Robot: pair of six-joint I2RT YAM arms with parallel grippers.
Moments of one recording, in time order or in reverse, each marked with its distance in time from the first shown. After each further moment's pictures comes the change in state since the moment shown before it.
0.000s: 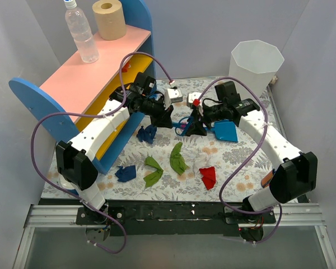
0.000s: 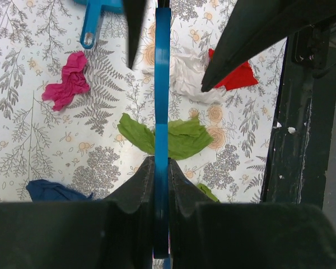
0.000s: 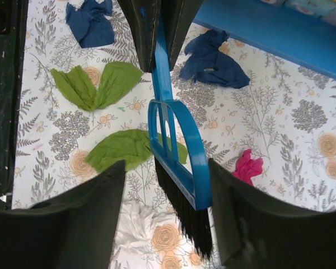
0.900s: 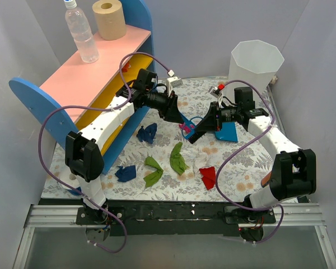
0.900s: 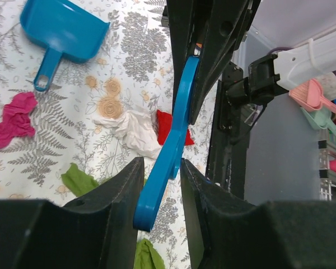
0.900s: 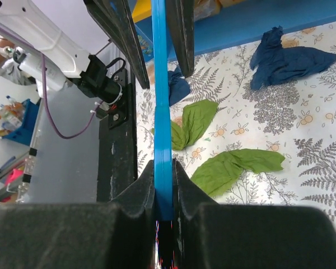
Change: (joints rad) left arm 0.035 0.096 -0.002 0.278 0.248 -0.451; right arm -0.220 0.015 -0.234 0.370 -0.431 0.694
